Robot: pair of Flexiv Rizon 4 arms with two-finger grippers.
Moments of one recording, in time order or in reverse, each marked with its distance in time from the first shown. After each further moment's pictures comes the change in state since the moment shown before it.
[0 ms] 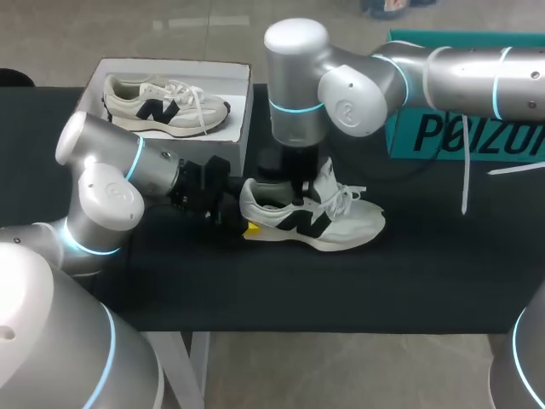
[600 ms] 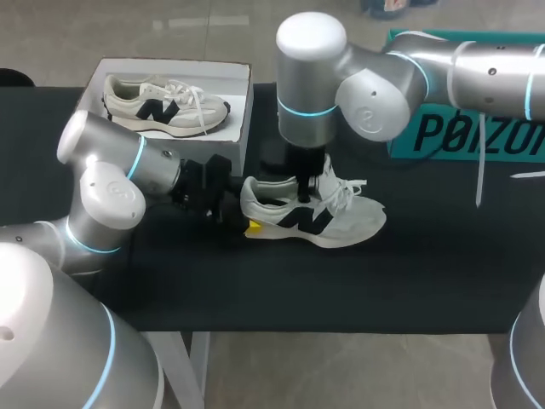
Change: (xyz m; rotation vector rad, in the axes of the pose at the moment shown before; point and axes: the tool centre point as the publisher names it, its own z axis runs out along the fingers) left arm -0.003 -0.002 0.001 -0.001 -0.002 -0.001; right arm 0.004 -0.005 -0.041 -0.056 -0.165 -0.058
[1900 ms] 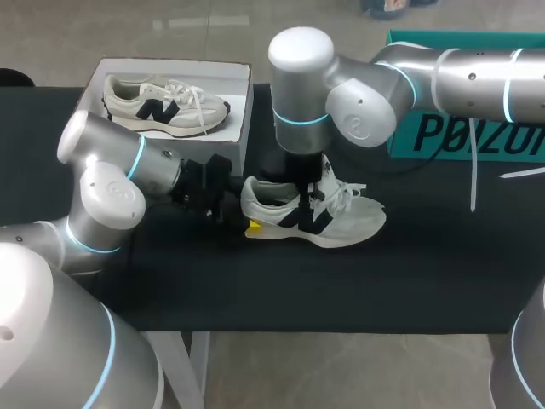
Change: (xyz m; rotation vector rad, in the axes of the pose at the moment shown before) left arm 0.000 0.000 0.000 0.000 0.000 0.000; right arm -0.014 -0.004 0.042 0.053 0.031 -0.023
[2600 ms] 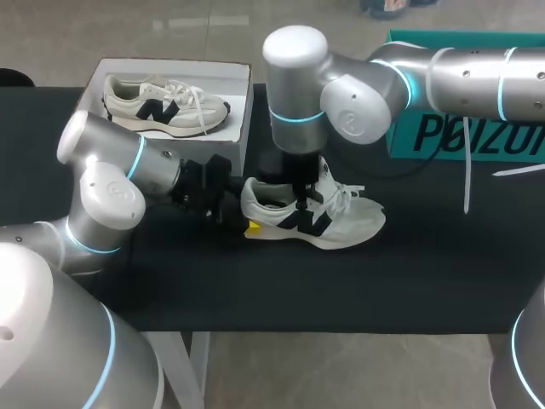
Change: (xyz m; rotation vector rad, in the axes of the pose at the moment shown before) left arm 0.001 0.001 0.000 0.000 0.001 0.001; right arm 0.012 0.003 0.001 0.013 0.059 0.014
